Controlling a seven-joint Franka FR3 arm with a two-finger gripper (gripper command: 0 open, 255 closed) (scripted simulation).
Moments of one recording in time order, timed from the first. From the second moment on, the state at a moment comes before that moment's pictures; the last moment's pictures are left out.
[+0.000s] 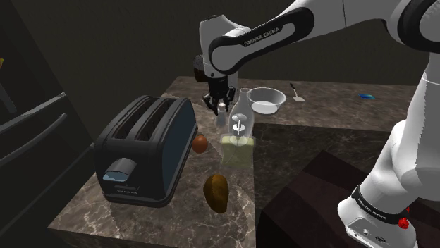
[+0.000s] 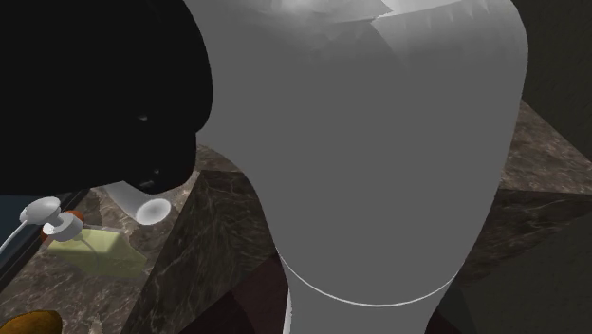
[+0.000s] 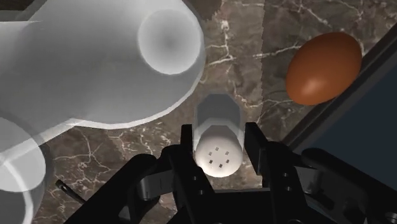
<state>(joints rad) 0.27 0.18 0.08 -1.84 -0.12 1.98 0.61</state>
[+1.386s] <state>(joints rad) 0.27 0.24 0.08 -1.93 -0.13 2.13 0.63</state>
